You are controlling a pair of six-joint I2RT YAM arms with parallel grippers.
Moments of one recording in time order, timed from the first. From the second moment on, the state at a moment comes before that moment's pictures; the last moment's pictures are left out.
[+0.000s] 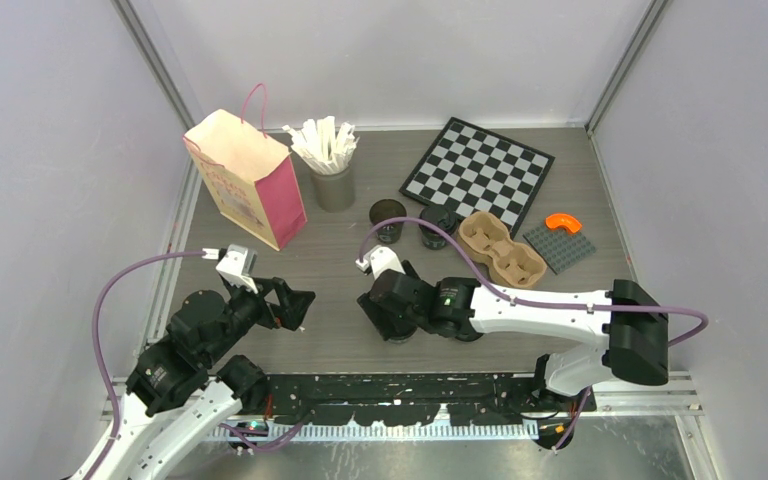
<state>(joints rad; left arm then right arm) -0.67 0.27 0.70 -0.72 -0.12 -0.39 1.24 1.43 1.01 -0.49 0.36 0.40</state>
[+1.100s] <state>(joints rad) -0.67 0.27 0.70 -0.72 -0.12 -0.39 0.67 1.42 1.03 -0.53 0.29 0.34</state>
